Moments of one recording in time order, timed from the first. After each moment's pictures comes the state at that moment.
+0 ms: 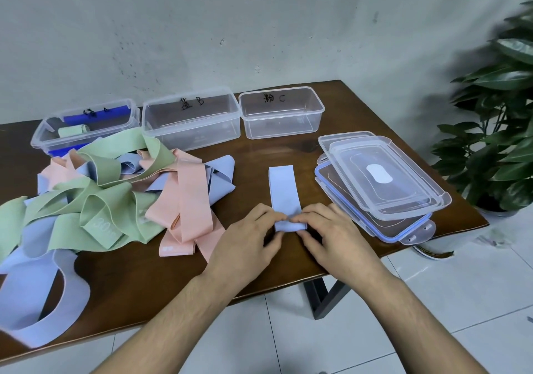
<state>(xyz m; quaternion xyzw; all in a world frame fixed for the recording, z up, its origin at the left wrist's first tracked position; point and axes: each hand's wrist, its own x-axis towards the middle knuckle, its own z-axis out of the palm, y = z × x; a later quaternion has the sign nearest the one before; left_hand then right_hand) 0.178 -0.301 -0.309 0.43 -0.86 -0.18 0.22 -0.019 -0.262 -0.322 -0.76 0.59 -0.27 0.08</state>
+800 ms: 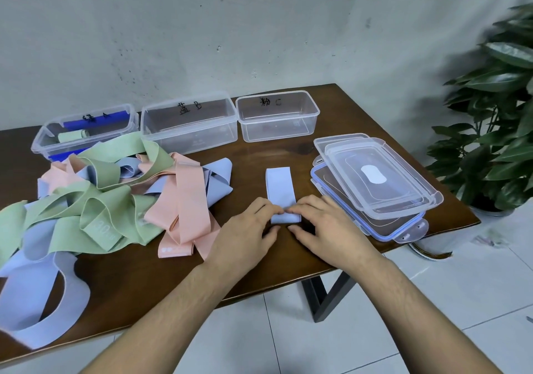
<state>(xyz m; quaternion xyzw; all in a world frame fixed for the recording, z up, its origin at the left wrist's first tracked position) 0.173 -0.315 -0.309 0.45 -0.86 -0.15 0.18 -0.023 -0.278 -0.310 -0.77 0.60 -0.21 0.10</state>
